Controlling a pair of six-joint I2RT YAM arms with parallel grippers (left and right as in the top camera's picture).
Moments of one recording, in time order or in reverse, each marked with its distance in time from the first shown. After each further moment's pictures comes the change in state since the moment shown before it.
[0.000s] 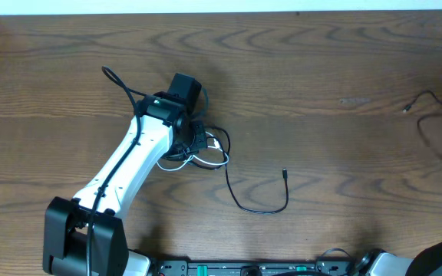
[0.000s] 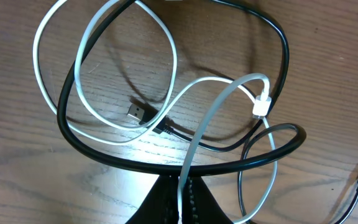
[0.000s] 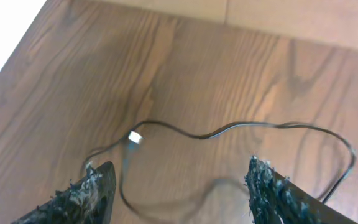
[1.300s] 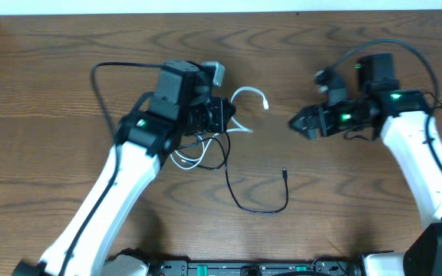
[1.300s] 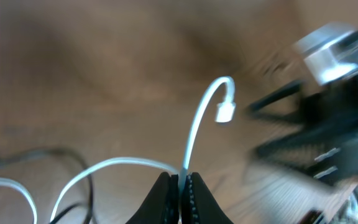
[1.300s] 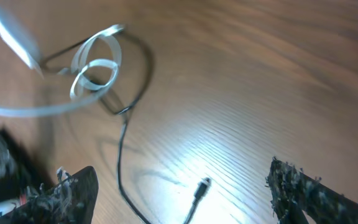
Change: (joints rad) left arm -0.054 -0.259 0.009 0.435 0.348 0.143; right arm 0.768 0.083 0.000 -0.322 -0.882 -0.702
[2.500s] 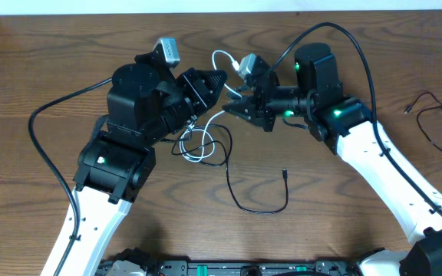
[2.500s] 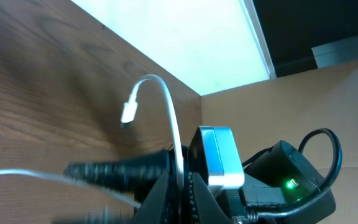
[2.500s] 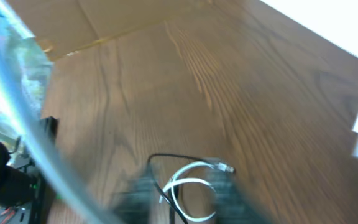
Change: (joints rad) left arm 0.029 -0.192 0.016 0.194 -0.031 -0.639; right arm 0.304 0.000 0.000 0.626 -0.224 -0.029
